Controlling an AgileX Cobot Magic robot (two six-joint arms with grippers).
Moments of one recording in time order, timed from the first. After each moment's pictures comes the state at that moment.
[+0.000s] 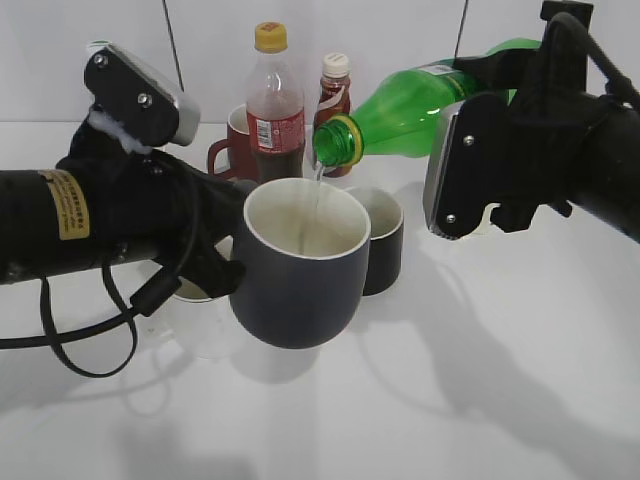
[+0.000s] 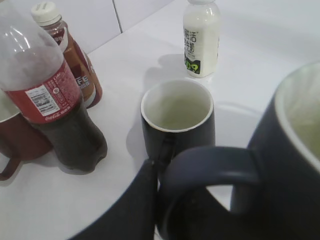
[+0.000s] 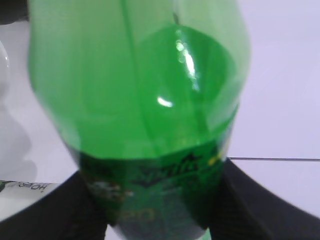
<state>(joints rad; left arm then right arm) -0.70 1.42 -0.62 0.30 -0.24 -0.14 0.67 1.39 -0.58 0.59 -0.63 -1.89</state>
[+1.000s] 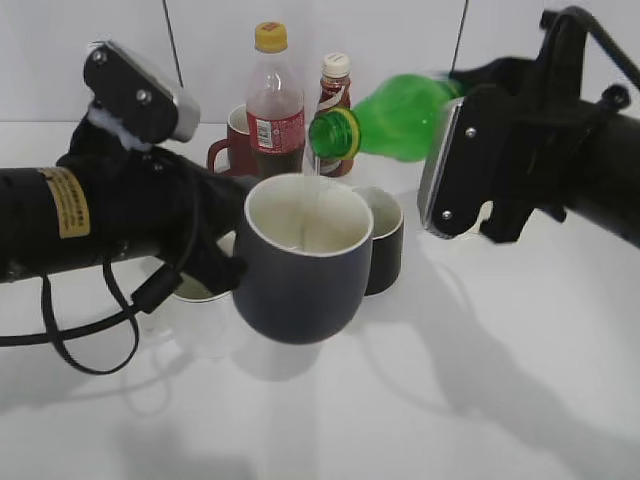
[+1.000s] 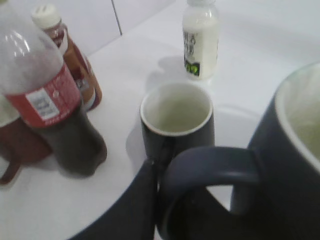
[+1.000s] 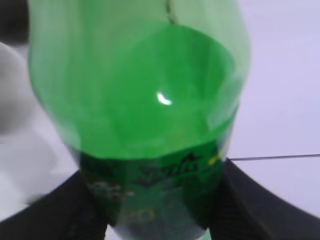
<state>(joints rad) -0.70 1.42 -0.62 0.30 -0.26 -0.14 0.67 1.39 -0.58 0.59 -0.58 -1.79</state>
